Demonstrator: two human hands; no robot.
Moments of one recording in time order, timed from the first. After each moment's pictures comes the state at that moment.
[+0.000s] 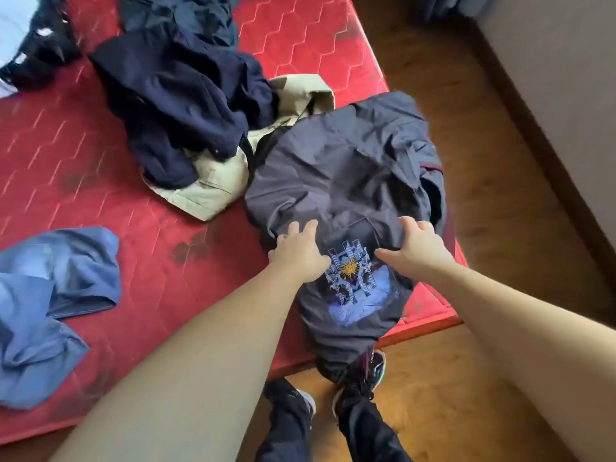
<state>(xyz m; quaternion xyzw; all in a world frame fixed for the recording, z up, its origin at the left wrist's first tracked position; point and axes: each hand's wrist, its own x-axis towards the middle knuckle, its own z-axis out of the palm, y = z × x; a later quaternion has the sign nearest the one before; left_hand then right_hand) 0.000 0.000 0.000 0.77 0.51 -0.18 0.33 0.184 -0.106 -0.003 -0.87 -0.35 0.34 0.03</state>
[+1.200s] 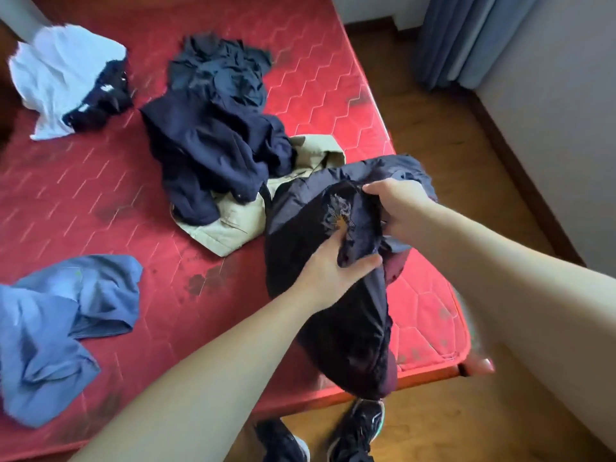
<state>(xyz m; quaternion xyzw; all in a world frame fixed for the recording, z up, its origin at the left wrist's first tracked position) 0.025 -0.002 0.100 0.69 0.43 0.11 0.56 0.183 0.022 0.145 -0.73 -0.07 0.48 0.47</state>
